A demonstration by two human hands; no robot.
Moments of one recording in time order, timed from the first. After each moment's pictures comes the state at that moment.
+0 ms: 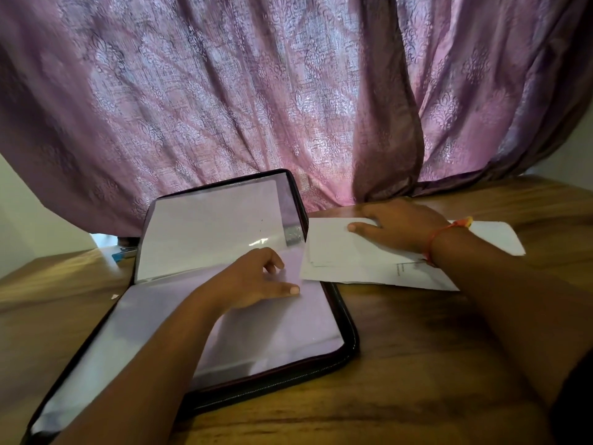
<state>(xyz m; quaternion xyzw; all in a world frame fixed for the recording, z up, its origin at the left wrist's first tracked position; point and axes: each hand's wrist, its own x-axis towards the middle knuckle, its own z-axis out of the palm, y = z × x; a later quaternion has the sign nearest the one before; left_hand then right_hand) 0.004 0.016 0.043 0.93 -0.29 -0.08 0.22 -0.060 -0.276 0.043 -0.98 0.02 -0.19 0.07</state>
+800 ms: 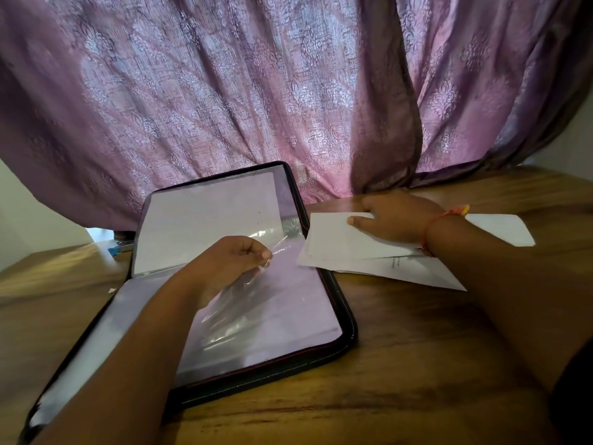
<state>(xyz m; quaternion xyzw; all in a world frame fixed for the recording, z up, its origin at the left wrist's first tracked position) 0.021 0.039 0.043 0.85 -0.24 -0.12 0.46 -0.065 -0.265 0.052 -0.99 0.07 -0.13 0.06</state>
